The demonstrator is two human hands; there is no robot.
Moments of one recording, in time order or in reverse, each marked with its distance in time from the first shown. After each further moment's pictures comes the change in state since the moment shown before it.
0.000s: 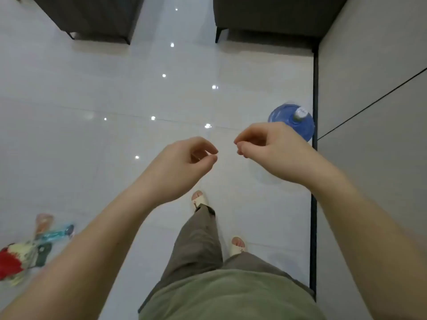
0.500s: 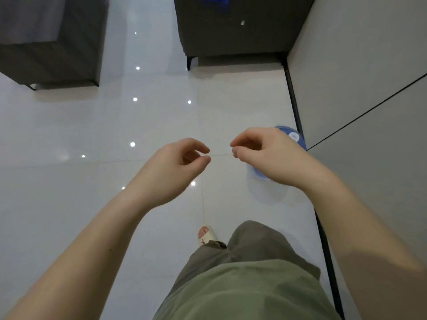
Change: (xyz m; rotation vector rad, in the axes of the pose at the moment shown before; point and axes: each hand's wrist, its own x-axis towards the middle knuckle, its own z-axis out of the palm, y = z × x) left_hand 0.175 0.006 -0.129 0.023 -0.122 0.056; right_hand 0.153 -0.054 -0.050 0.154 0.165 0.167
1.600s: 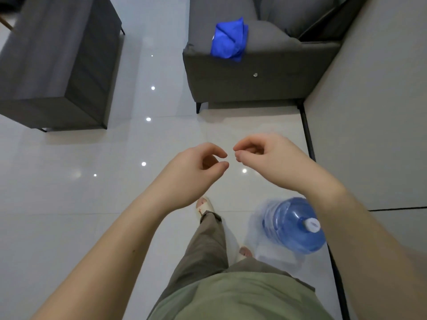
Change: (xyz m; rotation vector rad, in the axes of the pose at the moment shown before) left_hand 0.334 0.099 -0.099 0.053 0.020 0.029; right_hand 0.325 -0.054 -0.165 -0.014 -0.007 -0.069
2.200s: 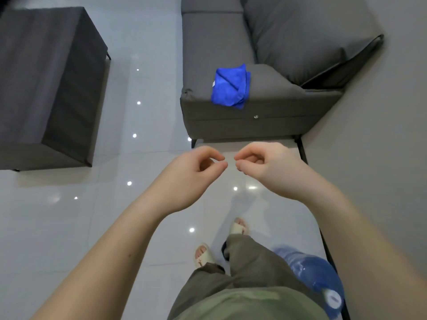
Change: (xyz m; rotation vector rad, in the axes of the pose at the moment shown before) left_hand 0.236 -0.006 -0.150 -0.084 -0.051 0.055; right_hand 0.241 -0.082 -0.066 -0.041 0.047 0.055
